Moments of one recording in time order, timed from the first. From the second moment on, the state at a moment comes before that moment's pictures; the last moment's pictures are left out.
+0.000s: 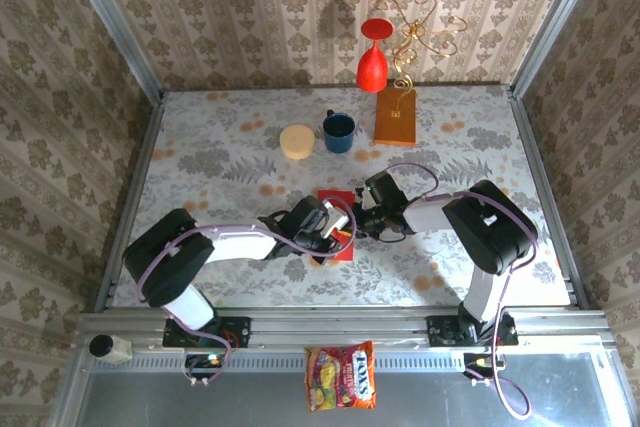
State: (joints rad) left arm -0.93 1.60 0.68 0.01 0.24 -0.23; right arm 0.54 1.80 0.74 0.15 -0.57 0.92
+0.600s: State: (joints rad) left arm -0.91 1.56 0.64 0.05 0.21 -0.26; right arm 0.54 1.80 0.73 0.17 -0.57 0.92
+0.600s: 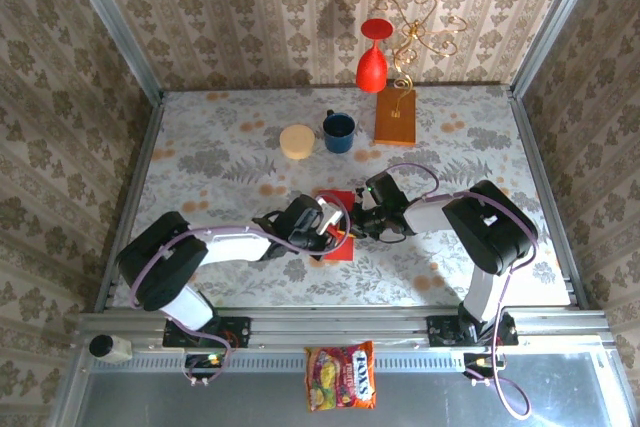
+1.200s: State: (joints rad) left arm -0.94 1.53 0.59 0.01 0.05 -0.30; right arm 0.54 1.80 0.72 0.18 -0.57 0.92
